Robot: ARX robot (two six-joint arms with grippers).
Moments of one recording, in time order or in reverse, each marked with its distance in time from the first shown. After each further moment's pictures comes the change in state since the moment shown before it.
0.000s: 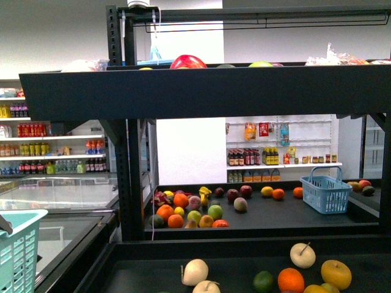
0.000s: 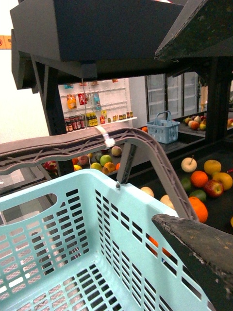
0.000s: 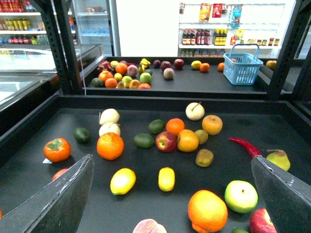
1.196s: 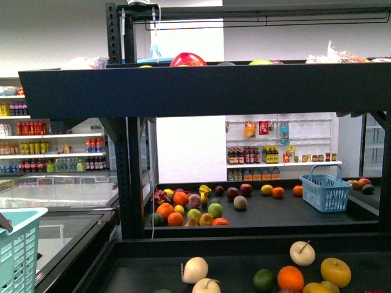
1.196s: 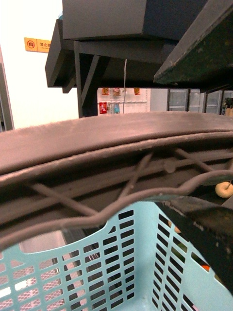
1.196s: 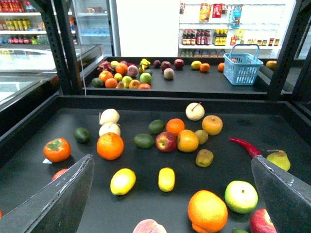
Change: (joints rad) left arm -0.124 0.468 0.478 0.030 -0.192 -0.153; right arm 0.000 0.000 0.000 0.000 0.000 0.000
